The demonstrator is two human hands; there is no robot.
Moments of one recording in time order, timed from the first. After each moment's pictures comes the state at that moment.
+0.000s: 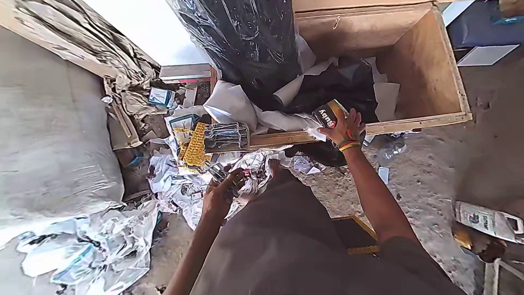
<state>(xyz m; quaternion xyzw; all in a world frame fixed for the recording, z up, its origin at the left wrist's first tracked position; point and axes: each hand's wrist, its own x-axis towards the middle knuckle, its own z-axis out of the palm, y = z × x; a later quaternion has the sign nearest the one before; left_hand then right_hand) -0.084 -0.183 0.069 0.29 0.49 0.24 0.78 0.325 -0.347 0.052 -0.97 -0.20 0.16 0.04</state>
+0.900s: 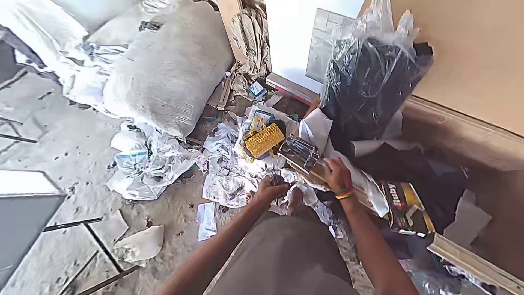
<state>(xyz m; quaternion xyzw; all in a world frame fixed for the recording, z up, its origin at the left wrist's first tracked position) -0.108 -0.181 0.050 0.34 0.54 0.27 0.72 0.173 -0.191 0.042 -0.73 -0.61 0.16 0.27</state>
